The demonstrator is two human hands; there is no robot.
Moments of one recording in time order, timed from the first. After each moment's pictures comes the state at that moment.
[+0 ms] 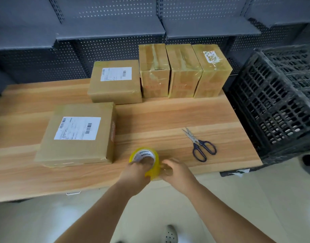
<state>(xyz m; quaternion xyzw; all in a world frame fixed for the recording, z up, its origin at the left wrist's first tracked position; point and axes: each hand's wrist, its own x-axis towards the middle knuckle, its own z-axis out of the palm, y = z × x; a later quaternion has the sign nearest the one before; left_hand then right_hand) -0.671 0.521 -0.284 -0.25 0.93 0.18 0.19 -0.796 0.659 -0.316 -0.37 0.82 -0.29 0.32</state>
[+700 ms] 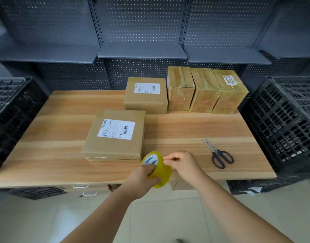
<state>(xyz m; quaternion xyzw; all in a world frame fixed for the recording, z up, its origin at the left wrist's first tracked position) -0.568 0.500 -0.221 -0.32 0.85 0.42 0.02 -0.725 0.599 -0.221 -0.32 0.78 -0.43 0.33</state>
